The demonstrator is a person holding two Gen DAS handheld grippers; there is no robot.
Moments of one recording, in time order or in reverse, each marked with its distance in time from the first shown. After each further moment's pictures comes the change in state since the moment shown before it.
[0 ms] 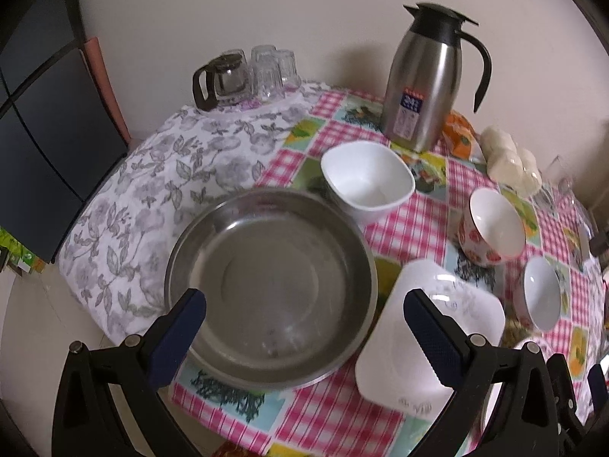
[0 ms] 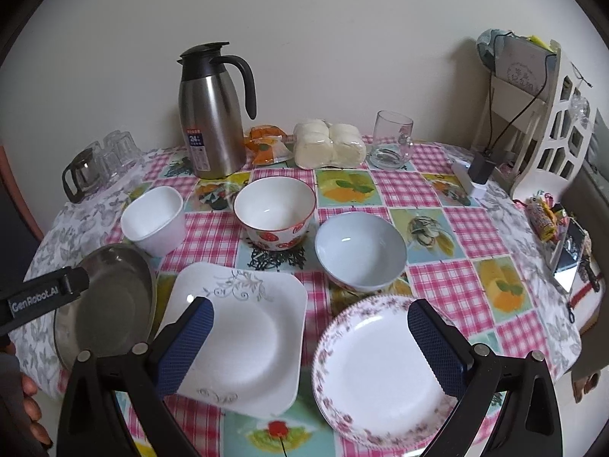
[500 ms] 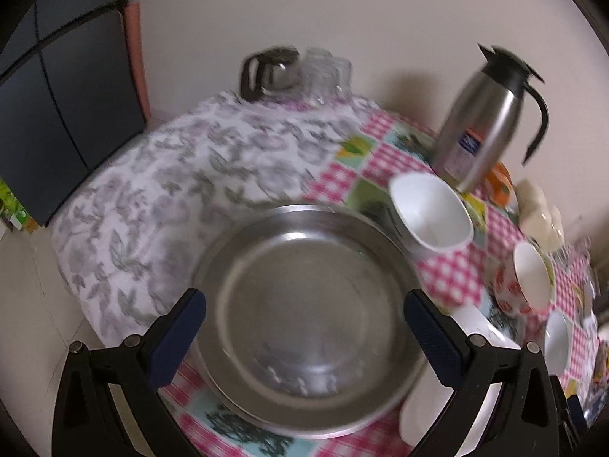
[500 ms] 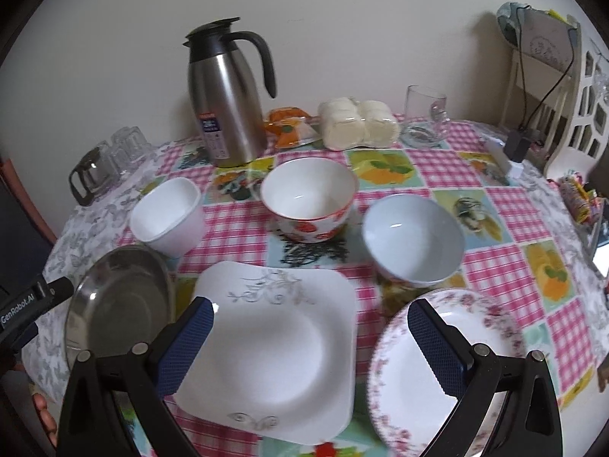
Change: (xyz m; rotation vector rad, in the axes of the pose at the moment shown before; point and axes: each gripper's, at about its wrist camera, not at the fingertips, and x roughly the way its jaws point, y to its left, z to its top) left arm 0.031 0.072 0.008 -0.179 -0.059 -0.001; right arm 0.041 0.027 -0.003 0.048 0.042 0.096
